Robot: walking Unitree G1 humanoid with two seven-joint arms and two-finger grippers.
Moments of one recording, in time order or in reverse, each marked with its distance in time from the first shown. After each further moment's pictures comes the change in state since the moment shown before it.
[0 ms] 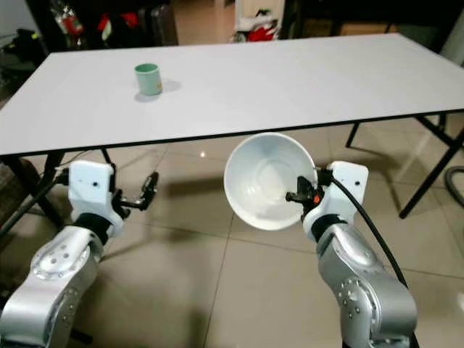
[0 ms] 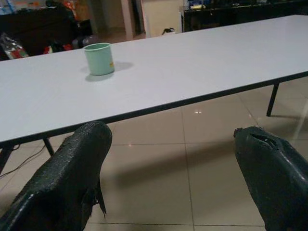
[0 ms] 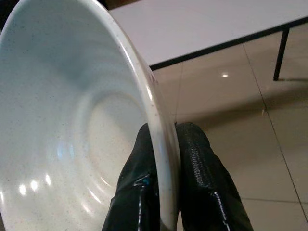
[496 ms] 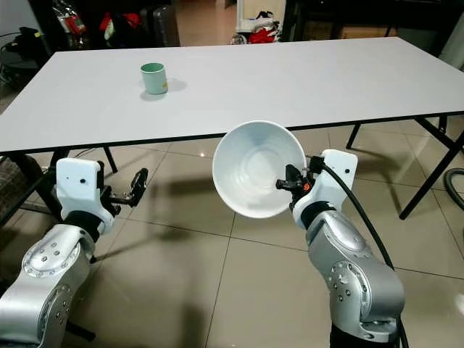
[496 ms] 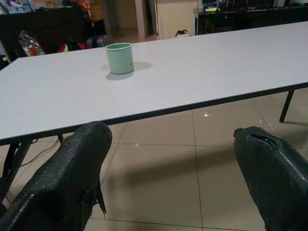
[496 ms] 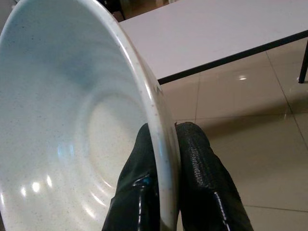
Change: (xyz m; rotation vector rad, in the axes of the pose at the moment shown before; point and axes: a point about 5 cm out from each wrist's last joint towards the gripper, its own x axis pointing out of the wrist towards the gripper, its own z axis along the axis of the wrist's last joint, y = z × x) left arm 0.001 0.010 0.003 -0.017 -0.007 0.045; right arm 0.012 0.009 0.008 0.051 -0.019 0.042
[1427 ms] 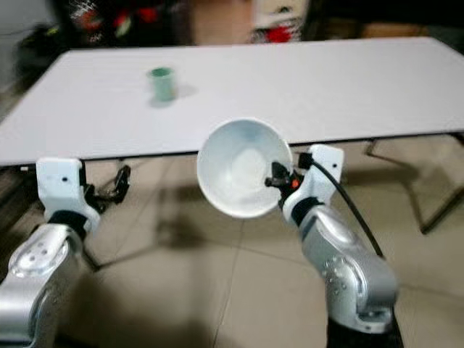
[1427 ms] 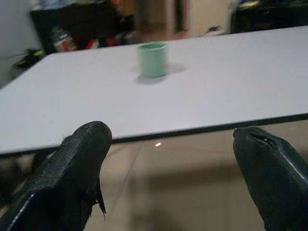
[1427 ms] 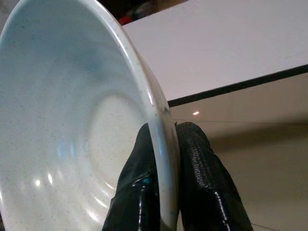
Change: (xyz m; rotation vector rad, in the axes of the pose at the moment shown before) left arm 0.000 0.005 -0.001 -0.039 0.004 0.054; right arm 0.004 0.002 0.000 -0.012 0.023 0.056
